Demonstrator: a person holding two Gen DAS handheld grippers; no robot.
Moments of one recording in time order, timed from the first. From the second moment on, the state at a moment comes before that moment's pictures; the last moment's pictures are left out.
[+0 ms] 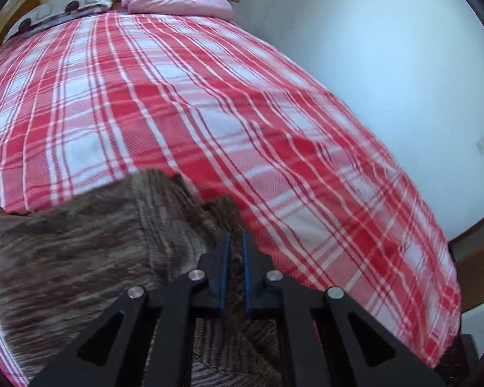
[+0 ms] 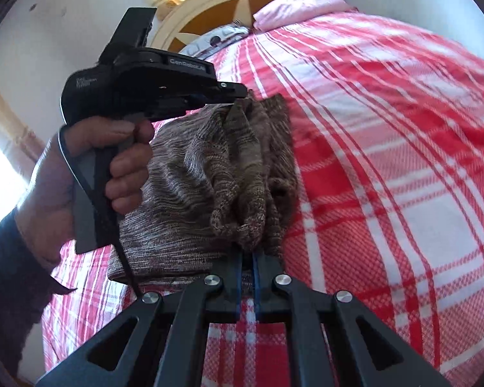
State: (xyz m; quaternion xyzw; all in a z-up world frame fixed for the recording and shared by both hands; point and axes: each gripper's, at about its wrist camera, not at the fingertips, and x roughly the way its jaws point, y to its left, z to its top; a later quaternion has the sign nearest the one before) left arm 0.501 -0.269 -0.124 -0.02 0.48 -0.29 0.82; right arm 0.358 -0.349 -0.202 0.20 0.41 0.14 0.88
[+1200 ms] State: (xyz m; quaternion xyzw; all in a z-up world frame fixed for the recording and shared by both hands) left arm 0.378 -0.106 -0.155 -0.02 0.42 -0.23 0.88; right arm 0.497 -0.320 -0.174 0.15 0.41 0.10 0.89
